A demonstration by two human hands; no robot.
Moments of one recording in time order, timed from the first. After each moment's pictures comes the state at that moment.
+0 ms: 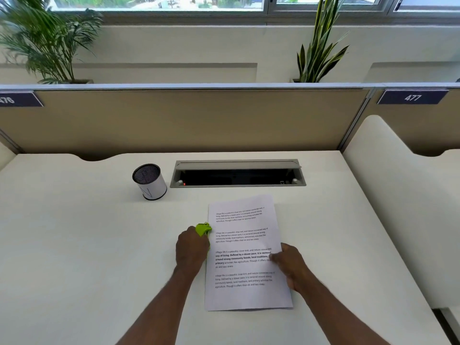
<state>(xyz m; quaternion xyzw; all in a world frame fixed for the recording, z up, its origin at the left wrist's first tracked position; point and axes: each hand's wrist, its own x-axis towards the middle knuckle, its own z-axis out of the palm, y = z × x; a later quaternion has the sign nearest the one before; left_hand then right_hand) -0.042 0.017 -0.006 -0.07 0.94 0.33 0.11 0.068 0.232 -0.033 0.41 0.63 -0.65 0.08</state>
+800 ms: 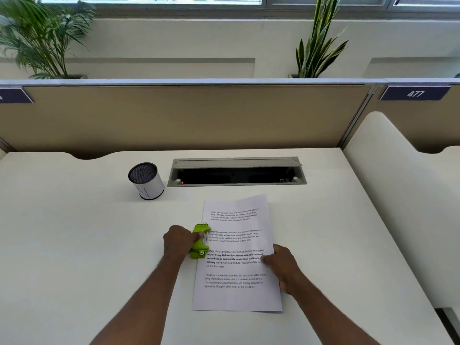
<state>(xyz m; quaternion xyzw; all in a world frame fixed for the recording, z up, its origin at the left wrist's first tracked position) -0.079 -0.006 -0.009 -0.11 0.91 0.36 0.20 0.060 0.216 -0.041 0.39 0.66 -0.64 0.10</state>
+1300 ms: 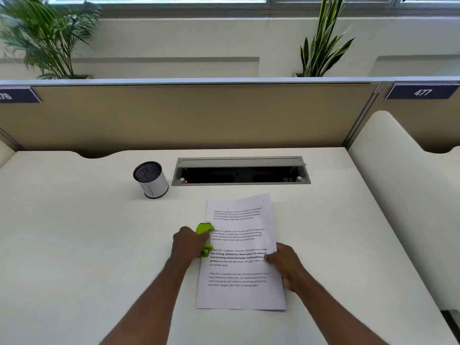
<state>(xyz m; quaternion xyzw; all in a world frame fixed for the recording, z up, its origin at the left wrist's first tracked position) -0.067 0.000 -0.011 -0.11 0.91 0.34 0.20 0.057 0.221 -0.047 0.39 0.64 -0.65 0.11</state>
